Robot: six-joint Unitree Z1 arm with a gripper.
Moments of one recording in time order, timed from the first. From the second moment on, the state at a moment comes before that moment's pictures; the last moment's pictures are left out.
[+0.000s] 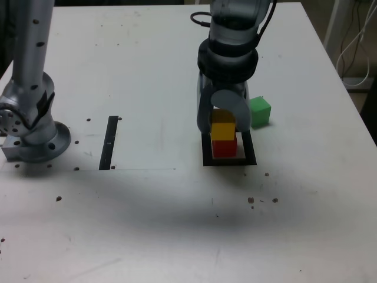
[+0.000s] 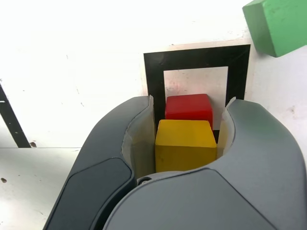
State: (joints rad) arm -0.14 1.99 -1.51 1.19 0.13 -0.11
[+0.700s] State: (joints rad) arm -0.14 2.00 -1.51 1.18 0.14 -0.09
